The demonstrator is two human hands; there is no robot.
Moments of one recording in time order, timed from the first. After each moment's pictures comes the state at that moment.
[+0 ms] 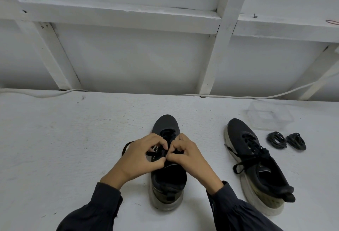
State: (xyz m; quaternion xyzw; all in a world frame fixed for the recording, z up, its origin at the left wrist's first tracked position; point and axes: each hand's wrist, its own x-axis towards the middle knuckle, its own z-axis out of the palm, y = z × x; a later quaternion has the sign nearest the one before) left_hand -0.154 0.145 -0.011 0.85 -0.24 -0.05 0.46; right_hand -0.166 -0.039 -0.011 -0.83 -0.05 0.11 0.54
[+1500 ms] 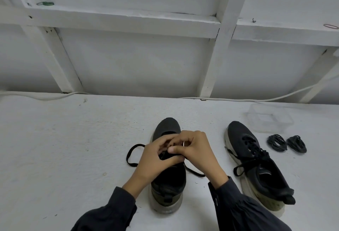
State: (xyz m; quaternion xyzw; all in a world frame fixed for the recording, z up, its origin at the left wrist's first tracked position) left_hand -0.163 0.104 -0.018 0.74 -0.15 -0.04 0.66; right_hand -0.158 -0.049 0.020 -0.83 -0.08 0.02 0.55
